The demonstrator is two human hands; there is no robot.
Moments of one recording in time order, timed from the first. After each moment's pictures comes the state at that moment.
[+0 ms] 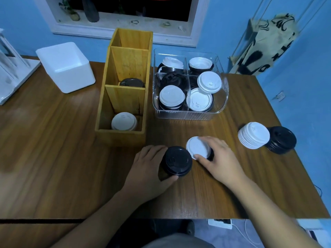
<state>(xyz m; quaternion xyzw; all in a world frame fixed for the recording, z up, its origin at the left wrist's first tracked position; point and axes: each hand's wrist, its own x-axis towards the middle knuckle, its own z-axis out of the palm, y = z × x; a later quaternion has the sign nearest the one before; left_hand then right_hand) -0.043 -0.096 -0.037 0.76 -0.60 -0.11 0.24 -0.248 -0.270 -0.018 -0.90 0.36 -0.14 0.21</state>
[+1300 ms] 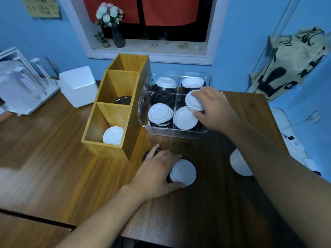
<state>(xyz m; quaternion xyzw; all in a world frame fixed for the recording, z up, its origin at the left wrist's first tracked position) -0.092 -0.185 -0.005 0.75 -0.64 -0.06 0.16 -0.181 -0.444 0.075 -0.95 0.26 -0.13 0.08</state>
